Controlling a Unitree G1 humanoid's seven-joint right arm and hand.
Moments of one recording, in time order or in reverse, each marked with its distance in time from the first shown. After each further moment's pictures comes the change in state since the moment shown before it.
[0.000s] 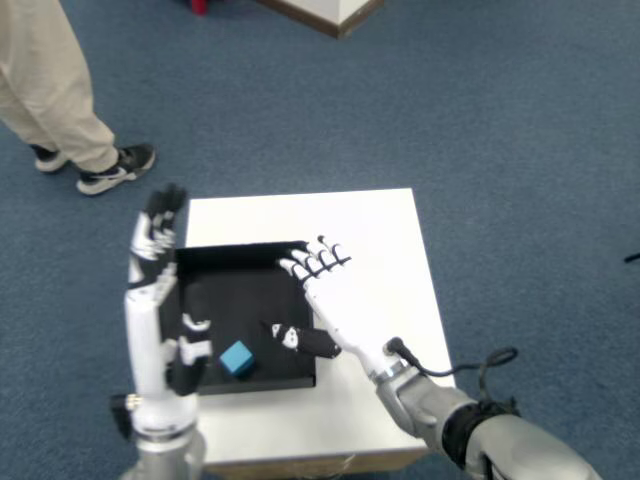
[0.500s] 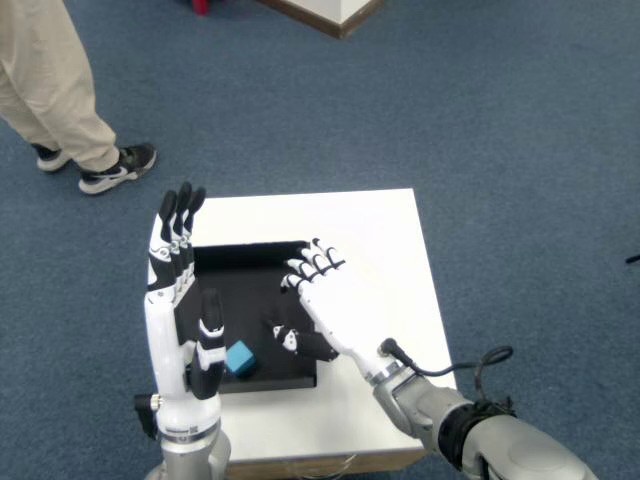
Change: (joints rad) arm 0.007 0.017 0.007 0.012 -0.039 0.052 0.056
